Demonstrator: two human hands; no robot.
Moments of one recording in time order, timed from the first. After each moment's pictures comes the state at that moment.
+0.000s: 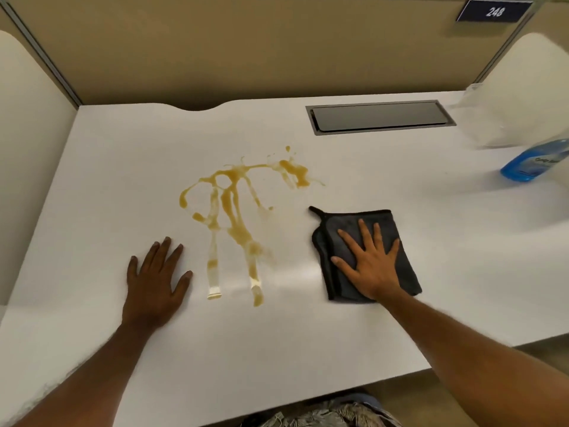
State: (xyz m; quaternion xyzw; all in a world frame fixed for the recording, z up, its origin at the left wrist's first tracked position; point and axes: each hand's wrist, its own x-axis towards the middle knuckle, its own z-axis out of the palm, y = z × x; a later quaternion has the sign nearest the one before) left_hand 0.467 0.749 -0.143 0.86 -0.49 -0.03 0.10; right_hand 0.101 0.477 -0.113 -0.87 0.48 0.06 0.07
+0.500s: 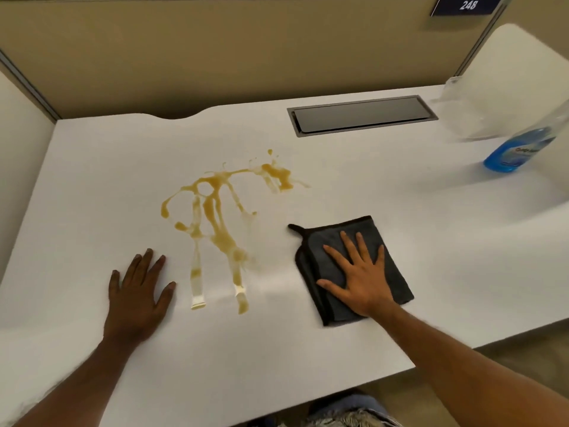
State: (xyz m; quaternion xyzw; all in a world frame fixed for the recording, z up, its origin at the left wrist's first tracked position) left_hand 0.467 0.749 -0.142 0.87 -0.49 -0.05 0.09; right_hand 0.079 0.496 -0.112 -0.90 0.43 0.05 0.07
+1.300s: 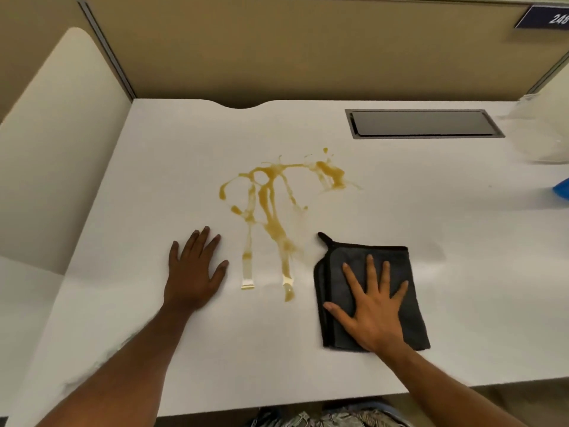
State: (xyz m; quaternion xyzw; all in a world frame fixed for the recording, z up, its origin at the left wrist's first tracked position) left_hand 0.467 0.752 -0.142 0.87 -0.49 -0.03 0.12; right_hand 0.129 0.582 -0.109 -0.88 0.46 0.08 0.07
